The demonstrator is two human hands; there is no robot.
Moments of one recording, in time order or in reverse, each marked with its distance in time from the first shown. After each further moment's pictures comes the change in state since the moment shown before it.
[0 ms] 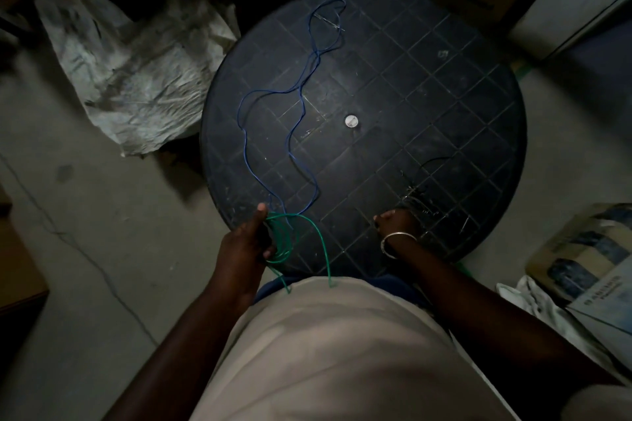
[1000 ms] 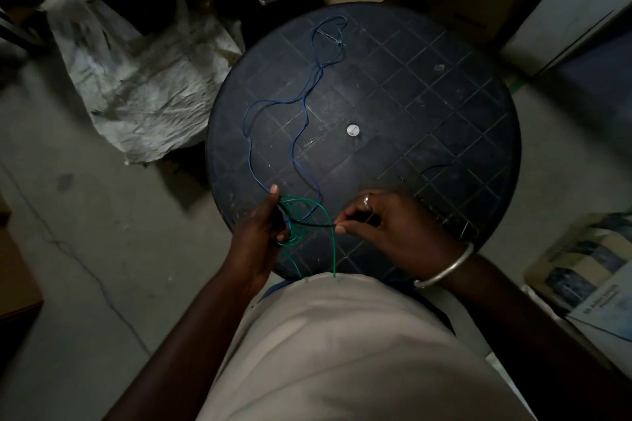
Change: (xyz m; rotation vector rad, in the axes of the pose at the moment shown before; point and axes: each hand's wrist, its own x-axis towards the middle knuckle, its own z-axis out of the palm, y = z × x) left_hand 0.000 0.018 0.017 -0.138 -0.152 0.043; right_hand -0.209 -0.128 -0.124 0.001 -0.318 -0.932
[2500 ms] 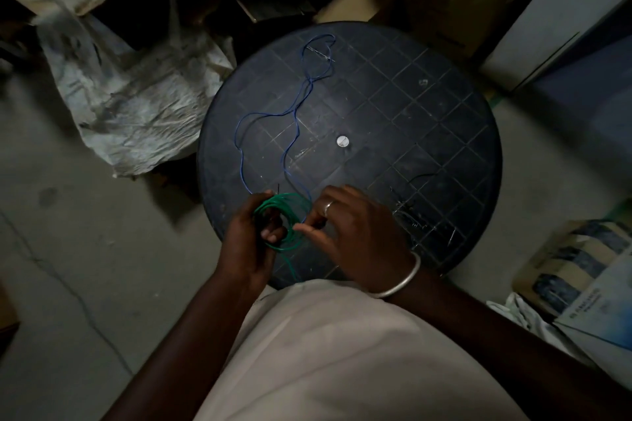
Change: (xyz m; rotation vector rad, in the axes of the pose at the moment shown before) left_hand -0.022 0.026 0.026 -0.273 -0.066 -0.058; right_hand 0.006 -0.028 0.037 -0.475 0.365 -0.370
